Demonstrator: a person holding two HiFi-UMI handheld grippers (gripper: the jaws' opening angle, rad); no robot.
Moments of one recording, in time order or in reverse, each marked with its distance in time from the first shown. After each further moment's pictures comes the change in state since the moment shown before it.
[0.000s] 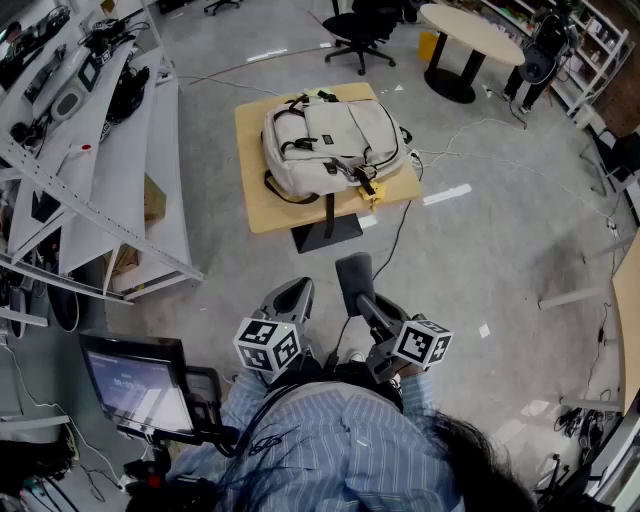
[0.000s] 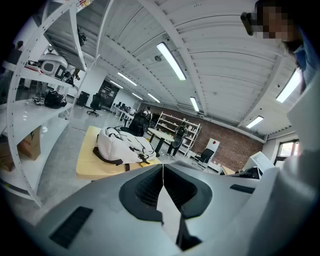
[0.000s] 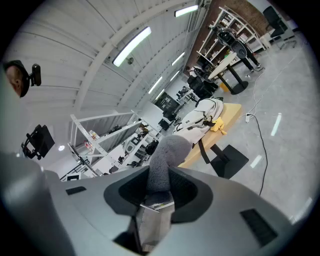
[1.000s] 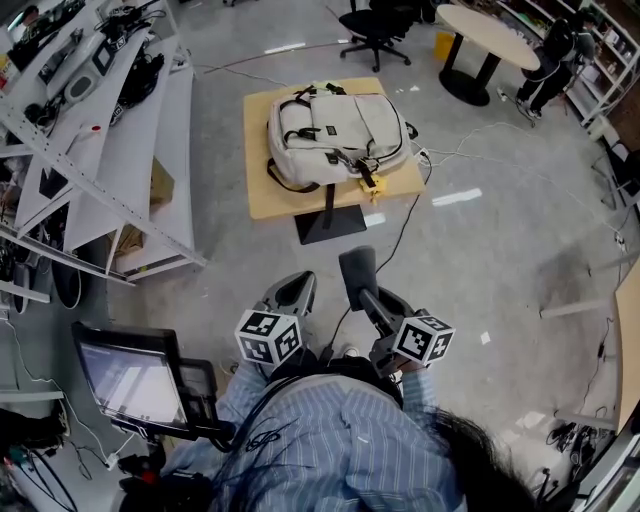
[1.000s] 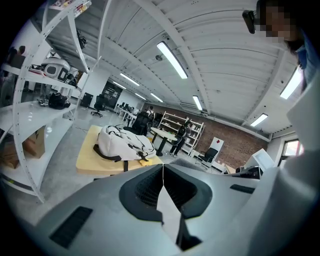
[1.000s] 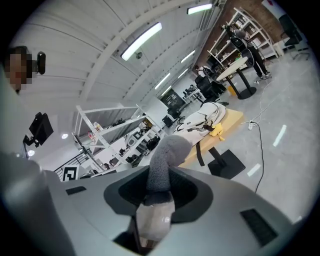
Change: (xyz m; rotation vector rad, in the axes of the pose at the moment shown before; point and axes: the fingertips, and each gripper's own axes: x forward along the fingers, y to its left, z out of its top) left arm 0.008 -0.032 -0.014 0.004 0.007 0.037; right arm -0.030 -0.014 0.009 -0.108 0.038 0.009
